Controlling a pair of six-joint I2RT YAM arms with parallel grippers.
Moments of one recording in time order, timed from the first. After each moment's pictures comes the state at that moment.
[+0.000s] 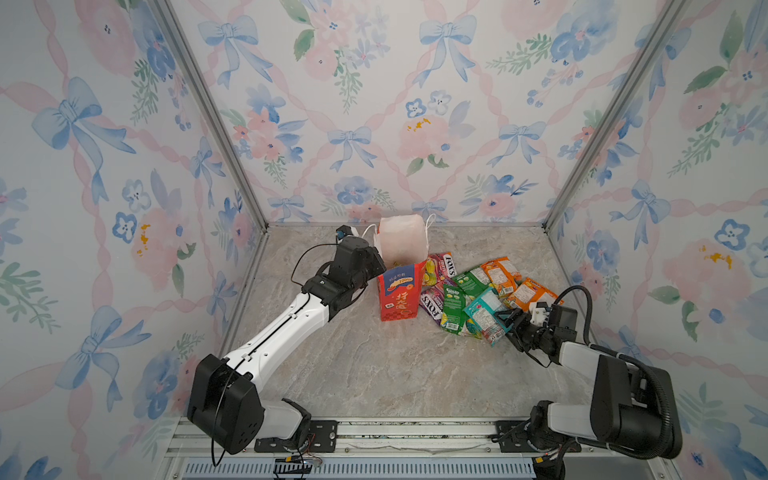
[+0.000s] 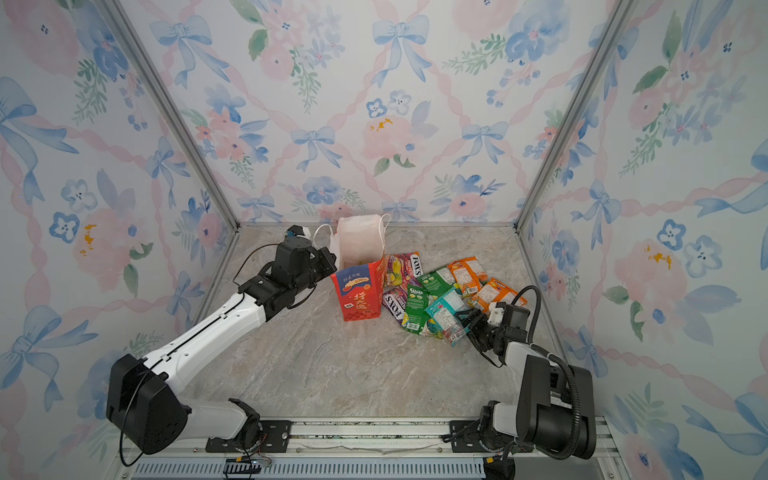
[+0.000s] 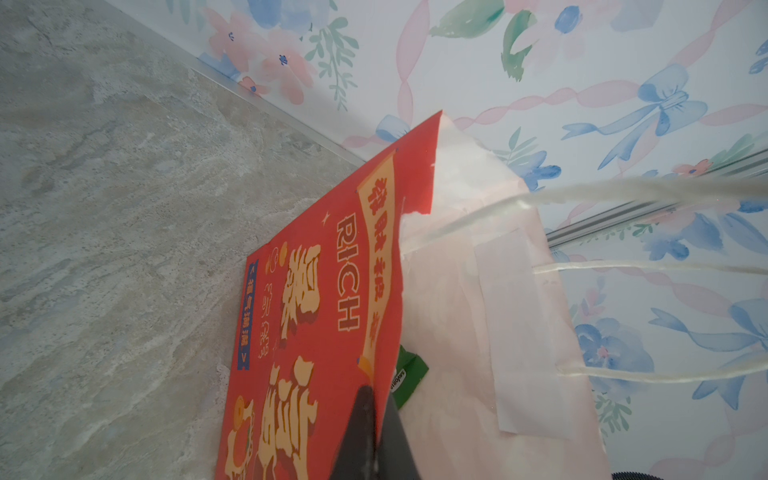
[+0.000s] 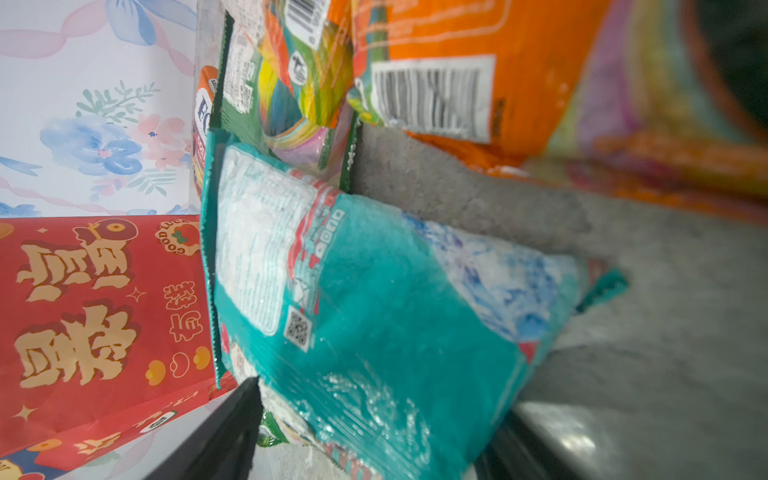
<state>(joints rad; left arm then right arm) -0.52 1.37 1.13 -0.24 -0.11 -0.84 -0.26 1.33 0.37 0.08 -0.66 0.71</state>
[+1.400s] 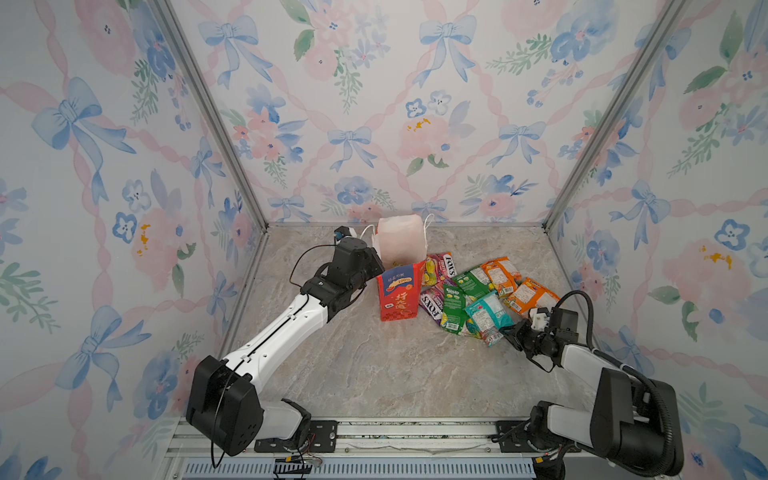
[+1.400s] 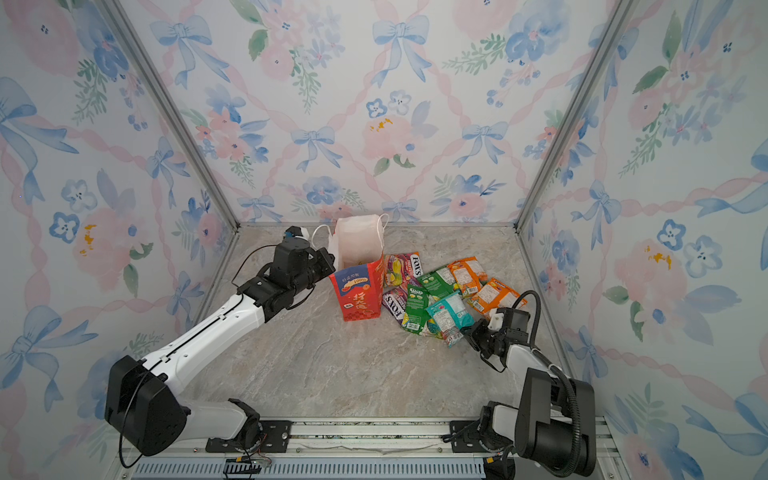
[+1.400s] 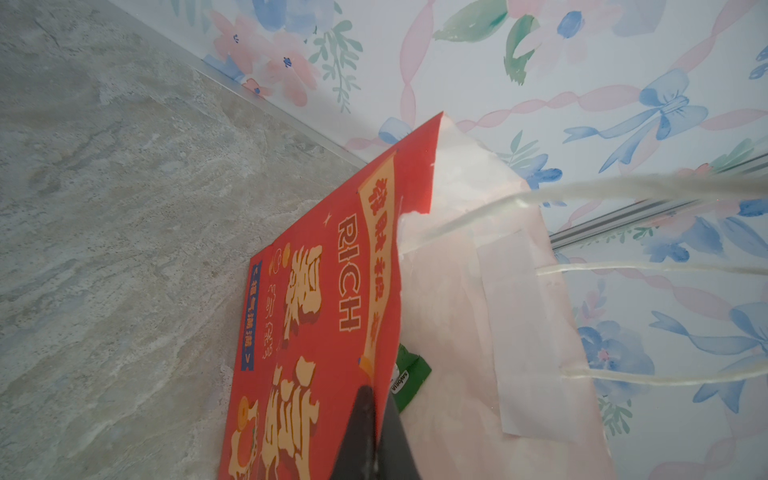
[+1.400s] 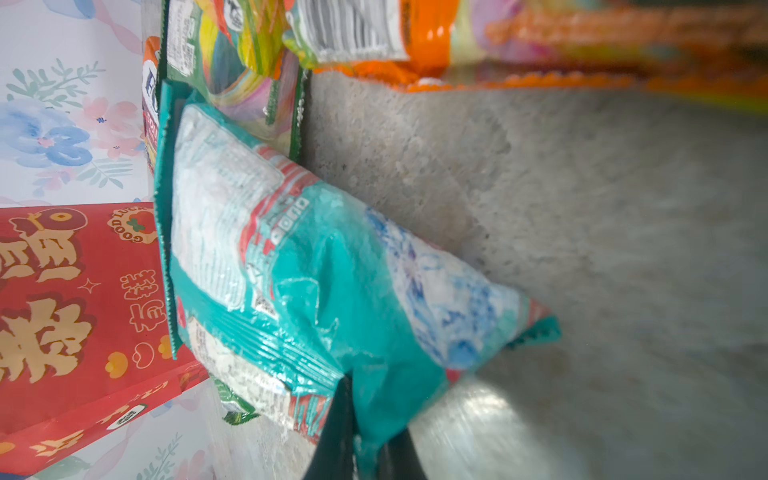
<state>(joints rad) -0.51 1.36 1.11 -0.23 -0.11 -0.84 -0.26 1.24 0.38 -0.11 -0.62 0.66</state>
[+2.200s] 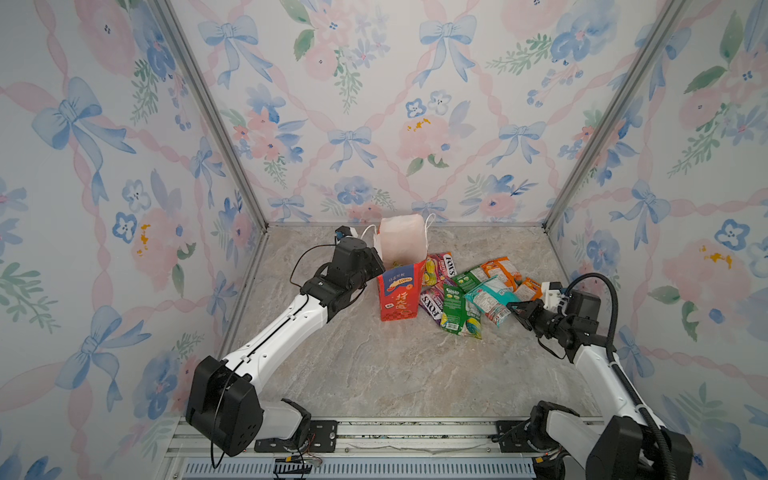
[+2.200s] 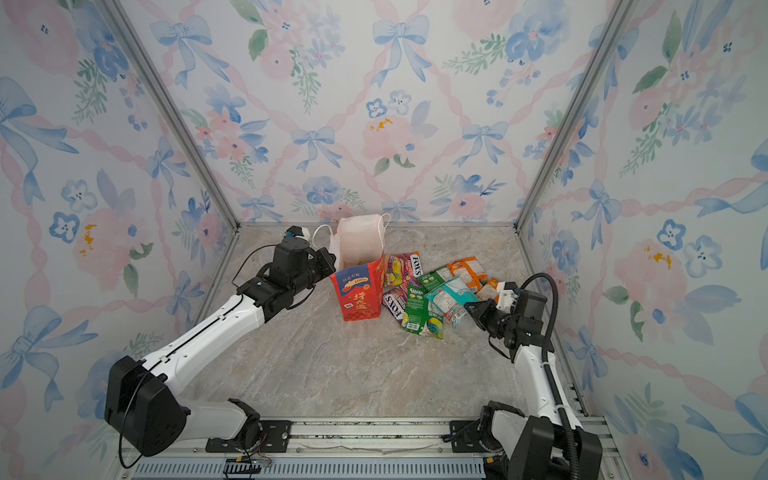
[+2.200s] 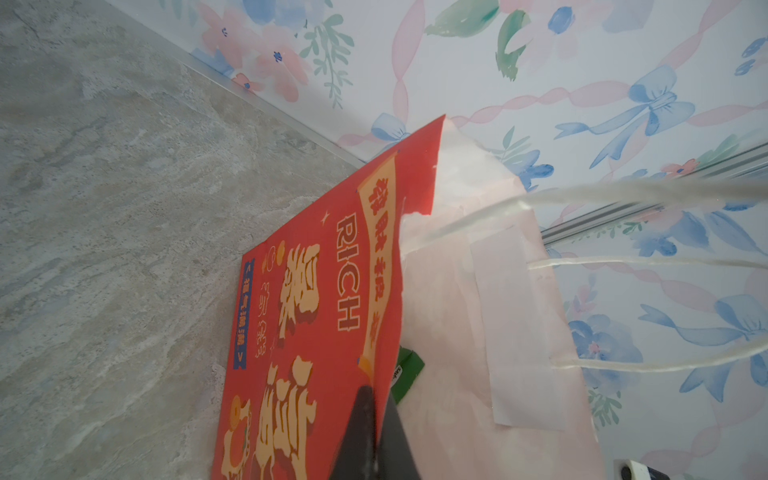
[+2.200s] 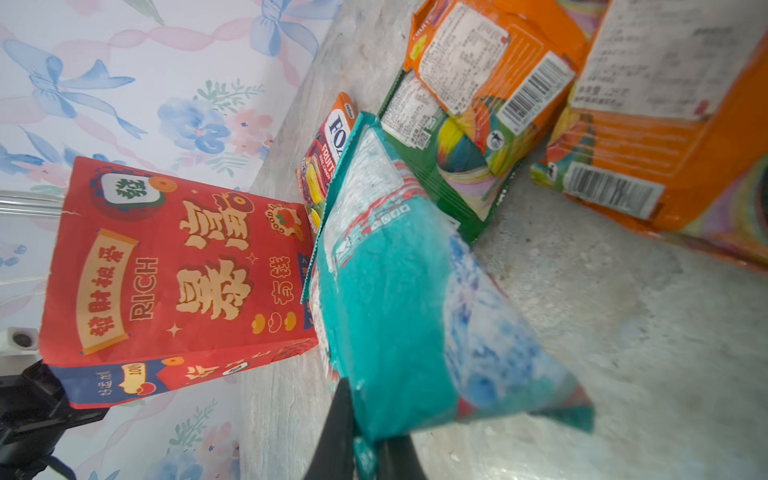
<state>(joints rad) -0.51 1.35 1.11 -0.22 -0.09 -0.84 -0.28 1.02 0.57 -0.28 -0.74 0.62</state>
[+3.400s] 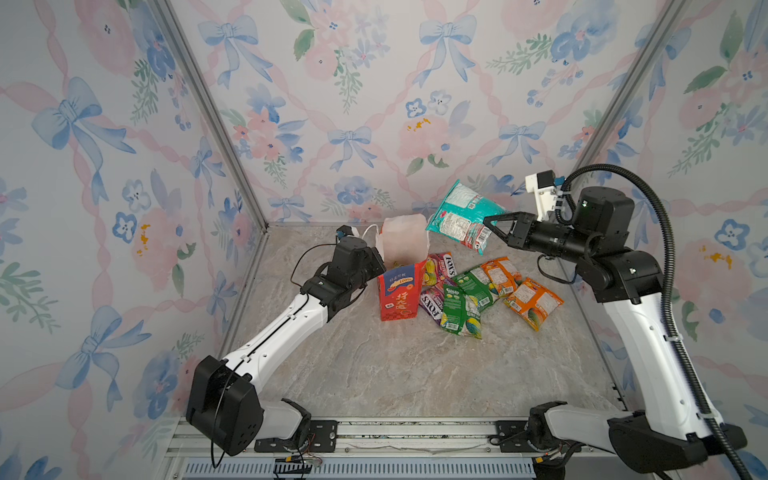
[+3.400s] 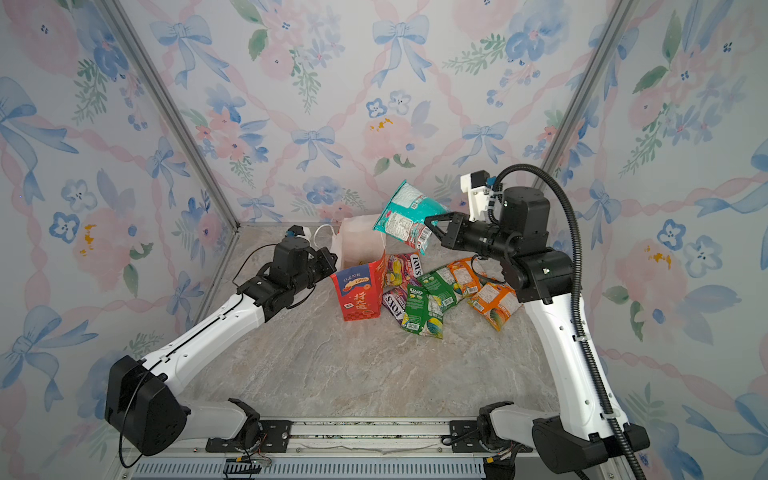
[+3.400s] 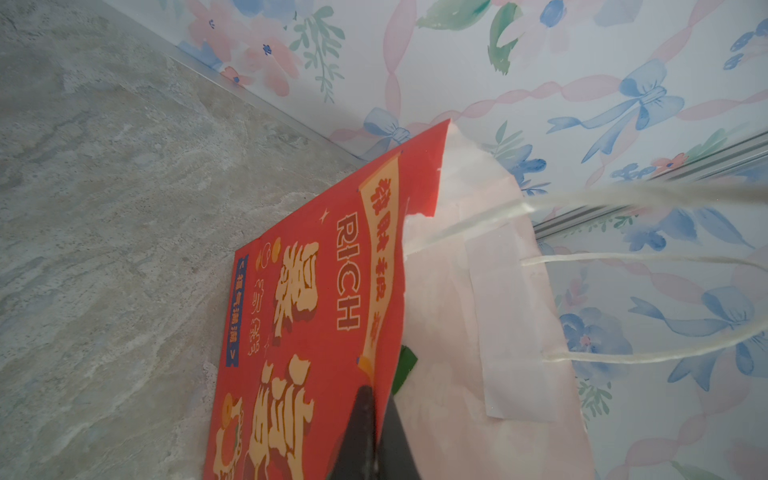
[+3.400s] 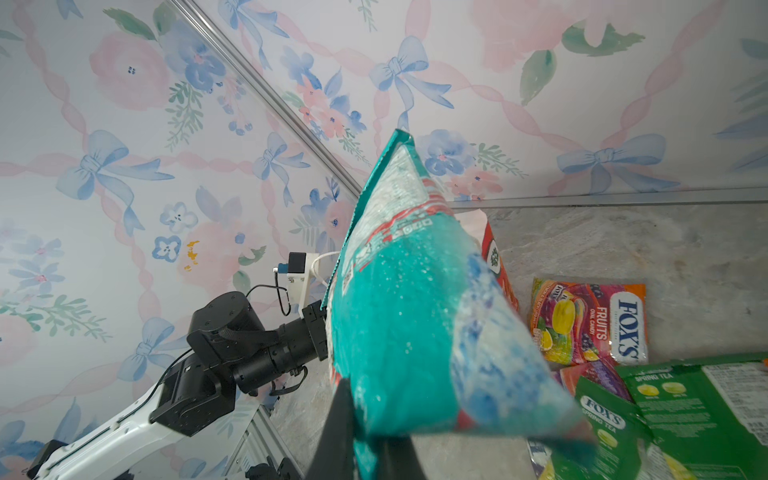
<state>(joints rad) -0.51 1.36 1.12 -0.22 -0.07 -0.84 0.29 1.28 1.75 -0.76 -0.54 0.50</state>
